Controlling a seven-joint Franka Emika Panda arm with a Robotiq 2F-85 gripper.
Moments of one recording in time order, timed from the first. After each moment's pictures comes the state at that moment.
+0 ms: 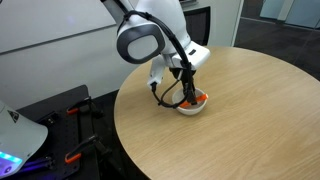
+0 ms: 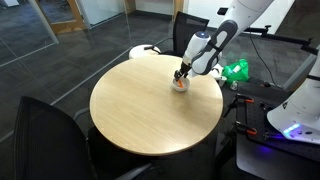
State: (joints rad) arm -0.04 0.54 -0.17 -2.29 0.15 3.10 0.28
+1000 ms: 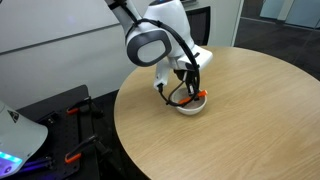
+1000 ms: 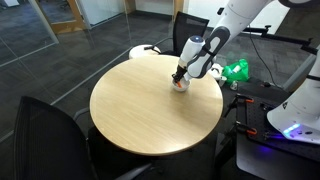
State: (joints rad) arm -0.01 0.62 -0.17 -2.21 0.15 3.10 0.28
